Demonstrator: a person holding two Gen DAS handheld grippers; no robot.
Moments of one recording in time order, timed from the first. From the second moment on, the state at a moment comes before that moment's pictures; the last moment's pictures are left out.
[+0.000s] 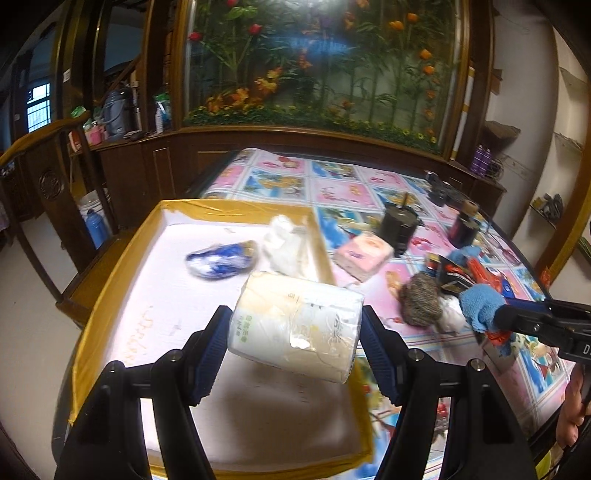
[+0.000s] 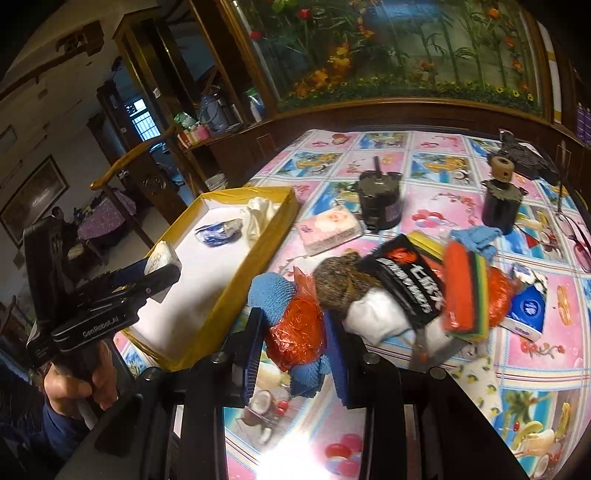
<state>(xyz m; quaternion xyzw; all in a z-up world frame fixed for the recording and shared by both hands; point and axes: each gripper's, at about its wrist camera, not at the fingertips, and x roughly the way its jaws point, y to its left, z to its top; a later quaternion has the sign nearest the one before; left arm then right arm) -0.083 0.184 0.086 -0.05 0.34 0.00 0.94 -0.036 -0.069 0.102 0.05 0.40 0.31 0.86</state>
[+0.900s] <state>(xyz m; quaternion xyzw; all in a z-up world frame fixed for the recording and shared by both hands) 0.034 0.312 0.044 -0.06 0.46 0.10 0.88 0.041 0.115 0.070 -0.02 0.46 0.33 0.82</state>
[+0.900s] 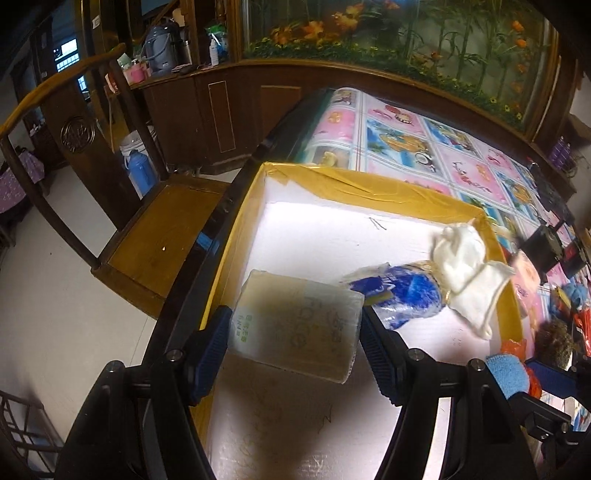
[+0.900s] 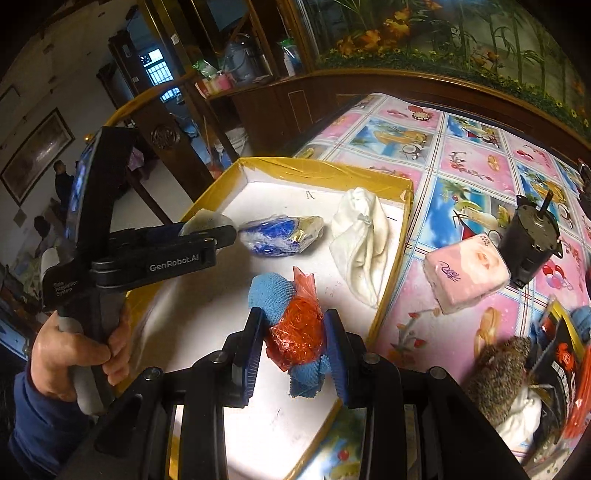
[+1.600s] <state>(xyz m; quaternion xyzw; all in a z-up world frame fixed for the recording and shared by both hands) 0.040 0.306 0.042 -0.07 0.45 0.09 0.88 0.061 0.128 0.046 -0.02 0.47 0.31 0.82</state>
